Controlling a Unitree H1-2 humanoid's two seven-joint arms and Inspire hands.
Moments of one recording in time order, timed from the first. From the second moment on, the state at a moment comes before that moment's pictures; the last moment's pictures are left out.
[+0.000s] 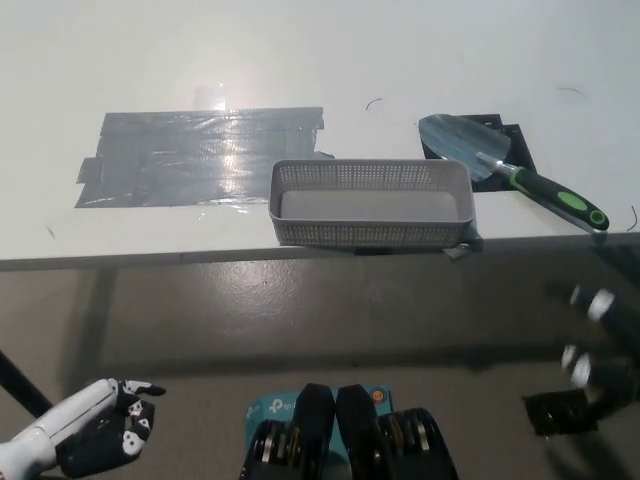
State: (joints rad) left_arm -0.04 0.69 -0.19 -0.38 0.16 0.45 -0.47; right_arm -0.19 -0.57 0.14 -0.32 -0.22 0.35 0.29
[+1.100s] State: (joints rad) left_arm -0.03 0.61 -0.14 -0.39 0.27 0.46 -0.59; right_arm -0.59 -0.47 0.20 -0.01 -0.68 0.42 0.21
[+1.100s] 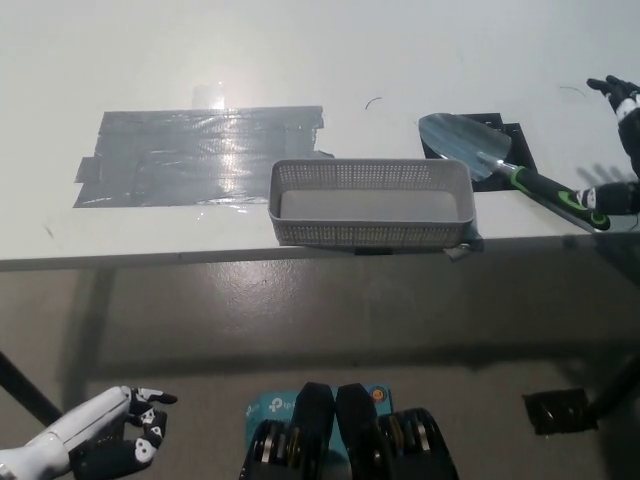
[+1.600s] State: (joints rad) left_arm -0.04 0.60 -0.13 -0.39 0.30 0.46 -0.64; right_arm -0.71 -0.40 0.23 0.34 -0.66 0.40 0.21
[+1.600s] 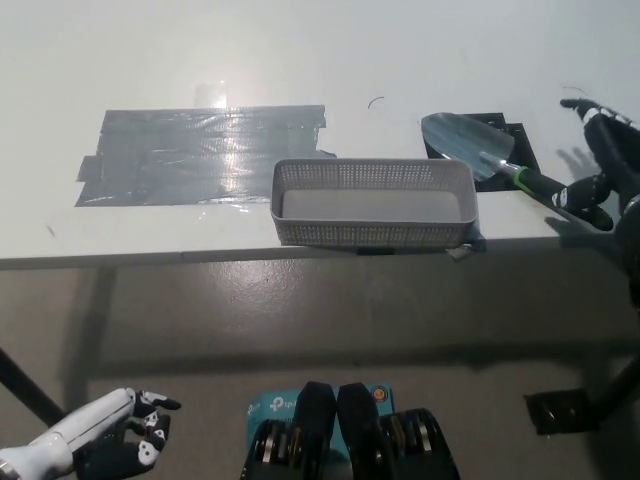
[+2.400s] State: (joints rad) left_arm -0.05 0.58 -0.12 -0.40 0.33 0.46 -0.68; right_arm -0.84 -0.38 0.21 0.81 -0.60 0.34 0.12
